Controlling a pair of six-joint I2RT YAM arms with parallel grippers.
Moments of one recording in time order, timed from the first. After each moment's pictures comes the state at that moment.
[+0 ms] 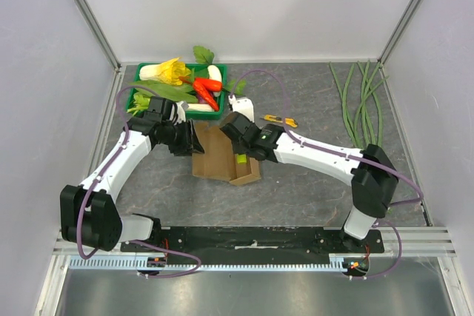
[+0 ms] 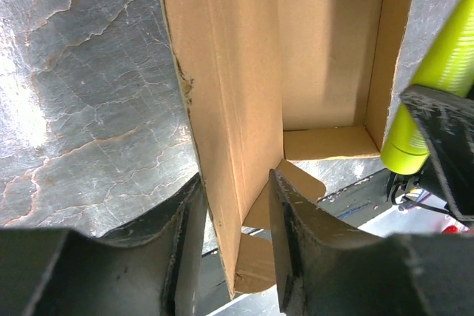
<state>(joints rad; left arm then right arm) -0.22 1.31 0.99 -0.76 0.40 -0.38 1.00 1.73 1.38 -0.54 0.47 0.61</state>
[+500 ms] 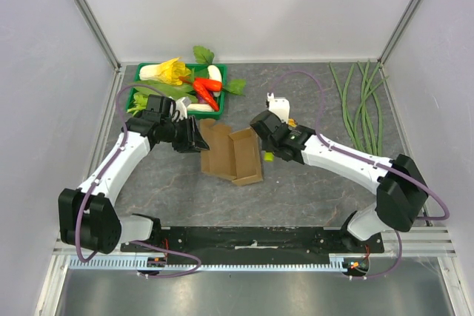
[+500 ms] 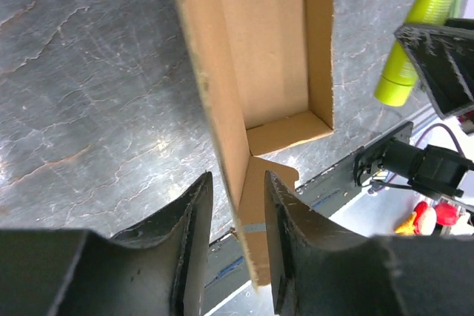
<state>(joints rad) -0.22 1.29 1.00 -0.71 0.51 -0.39 0.87 1.52 1.16 -0.53 0.54 0.68</state>
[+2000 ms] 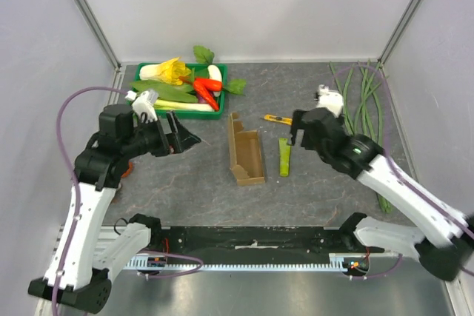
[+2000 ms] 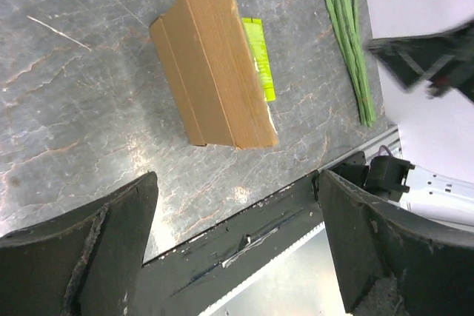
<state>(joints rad) -0.22 0.86 1.14 -0.86 0.47 -0.48 0.72 1.15 1.06 -0.70 0.52 0.62</state>
